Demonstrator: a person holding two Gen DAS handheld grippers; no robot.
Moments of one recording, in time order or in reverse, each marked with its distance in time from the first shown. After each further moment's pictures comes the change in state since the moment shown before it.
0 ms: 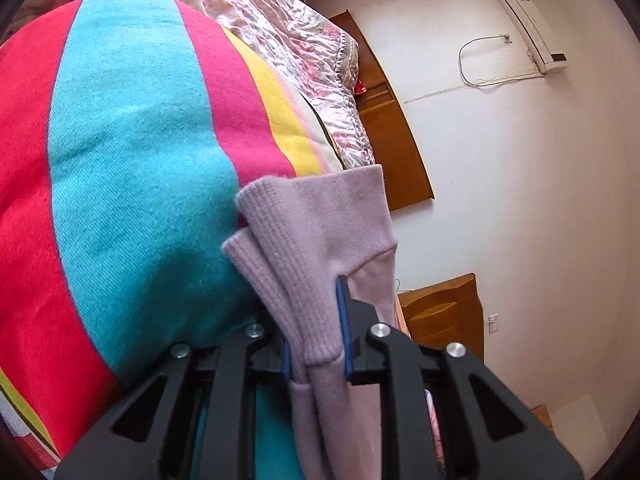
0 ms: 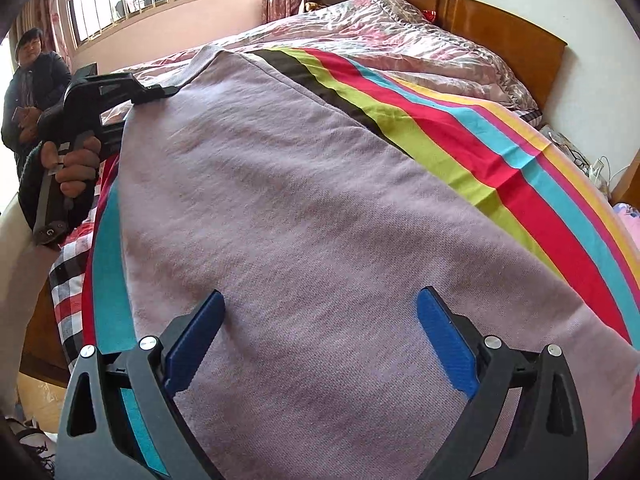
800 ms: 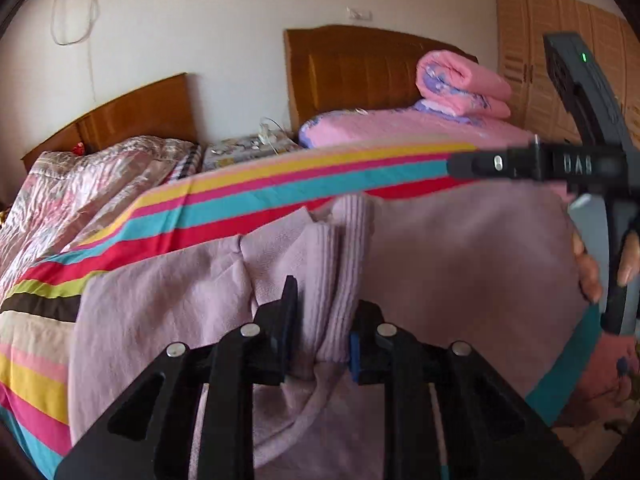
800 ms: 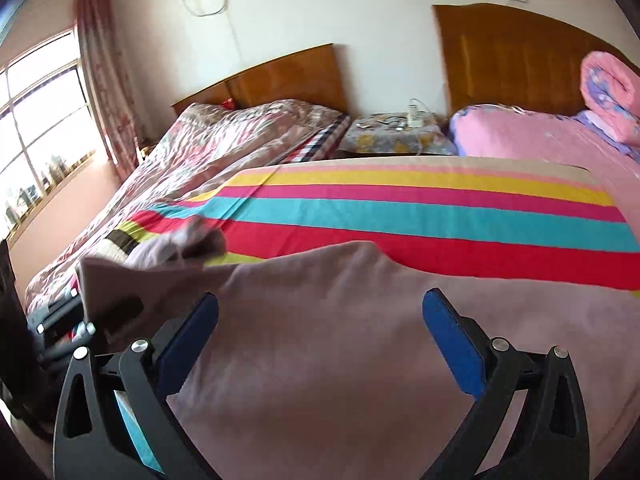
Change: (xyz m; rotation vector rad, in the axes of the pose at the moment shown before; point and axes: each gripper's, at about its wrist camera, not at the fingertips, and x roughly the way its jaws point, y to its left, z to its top) left arm 0.102 -0.285 -0.430 1.442 0.488 -0.022; right arm -0.216 -0.199 -0.178 0.694 -0.306 -0.365
